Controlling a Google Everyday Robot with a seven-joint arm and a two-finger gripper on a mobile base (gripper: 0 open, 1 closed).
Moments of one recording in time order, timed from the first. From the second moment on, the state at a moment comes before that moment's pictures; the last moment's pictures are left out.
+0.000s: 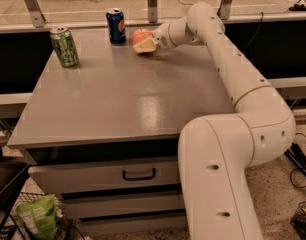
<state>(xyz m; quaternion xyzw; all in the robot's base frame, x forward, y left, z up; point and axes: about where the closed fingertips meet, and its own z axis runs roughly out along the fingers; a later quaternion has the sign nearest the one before) 0.899 0.003 0.851 -0.43 0.73 0.19 0.49</state>
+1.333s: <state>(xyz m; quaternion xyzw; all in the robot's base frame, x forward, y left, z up) 0.918 0.004 0.849 -0.43 0.73 0.18 0.50</state>
